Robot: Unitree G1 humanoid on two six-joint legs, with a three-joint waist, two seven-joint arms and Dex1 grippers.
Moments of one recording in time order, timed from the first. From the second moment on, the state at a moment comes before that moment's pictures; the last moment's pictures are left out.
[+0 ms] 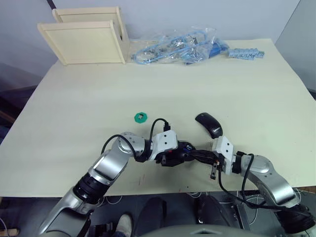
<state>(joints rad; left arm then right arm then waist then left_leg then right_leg) -0.37 0.62 -0.44 -0.25 -0.06 0.48 -1.03 -0.03 -0.51 0.27 -0.26 0.29 0.27 0.86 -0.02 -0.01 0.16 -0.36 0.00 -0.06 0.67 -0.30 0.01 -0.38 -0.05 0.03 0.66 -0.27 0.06</state>
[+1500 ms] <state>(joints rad) -0.38 0.62 -0.45 -0.22 -0.07 0.45 -1.05 0.35 -0.59 -0.30 -0.08 0.61 -0.21 1.35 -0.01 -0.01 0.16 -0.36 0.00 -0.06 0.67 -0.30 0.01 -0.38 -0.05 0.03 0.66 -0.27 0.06</state>
